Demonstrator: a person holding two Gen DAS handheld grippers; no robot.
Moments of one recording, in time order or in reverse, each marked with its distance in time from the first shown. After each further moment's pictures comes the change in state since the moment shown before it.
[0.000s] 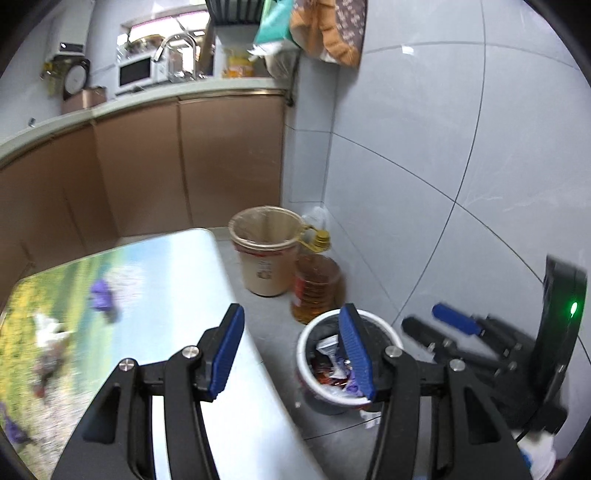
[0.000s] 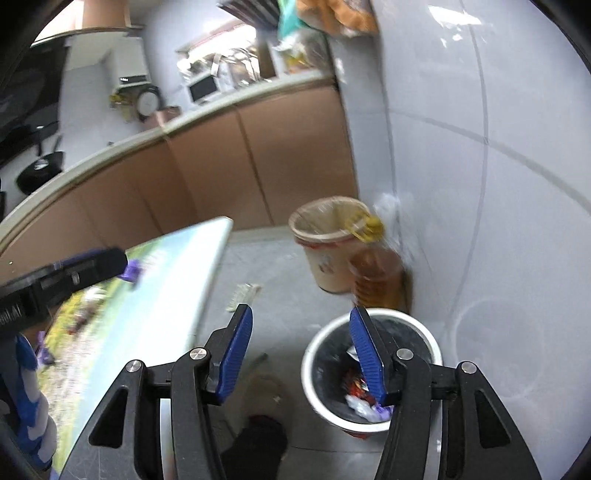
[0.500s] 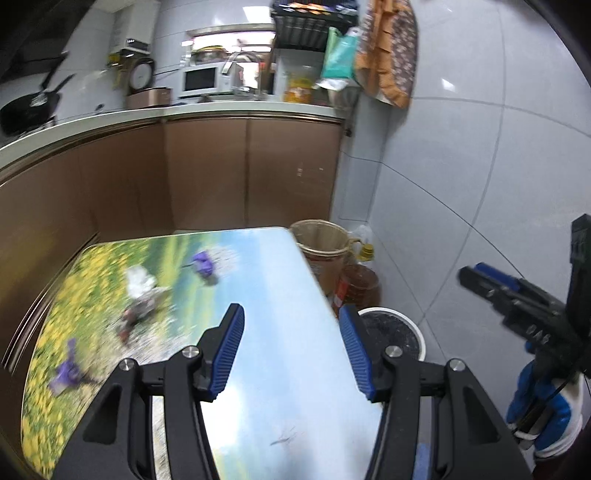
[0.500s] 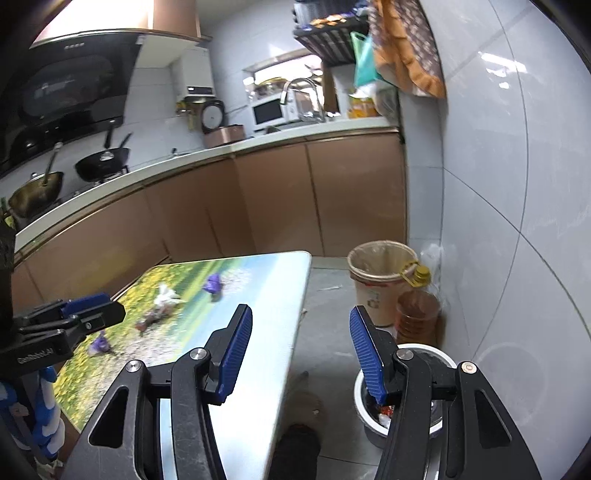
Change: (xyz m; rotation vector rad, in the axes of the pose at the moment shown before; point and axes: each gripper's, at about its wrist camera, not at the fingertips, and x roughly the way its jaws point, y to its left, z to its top) left arm -0.133 0.072 -0.055 -0.140 -0.076 0.129; right arm -0.095 0.086 0.014 -0.141 -0.097 0.134
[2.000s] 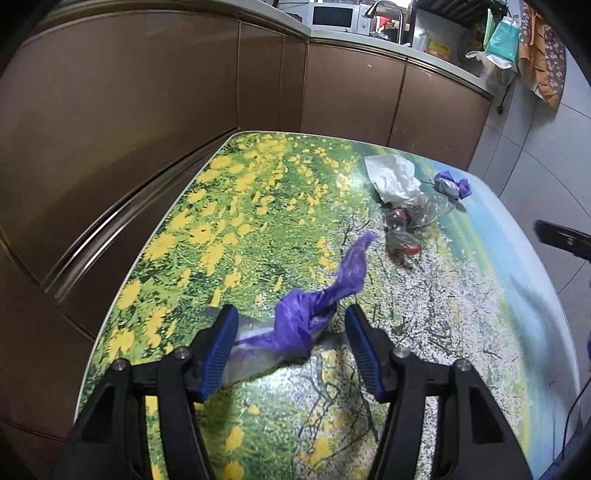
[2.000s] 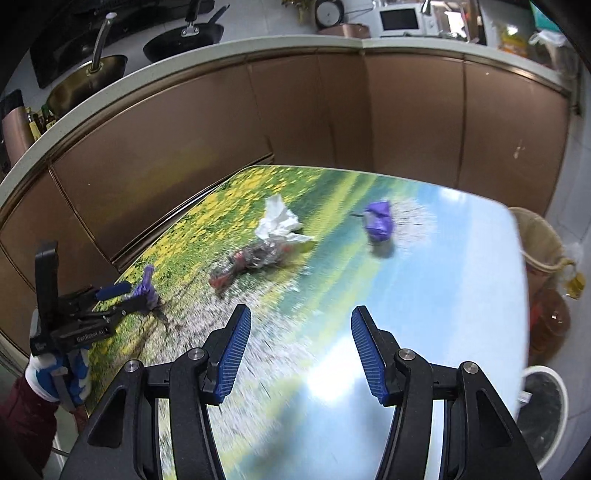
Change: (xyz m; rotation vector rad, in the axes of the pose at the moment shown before) left arm 0.059 0.302 -0.106 -0.208 0.202 0.265; right arm 0.229 0.198 -0.026 -0.217 0.382 0.340
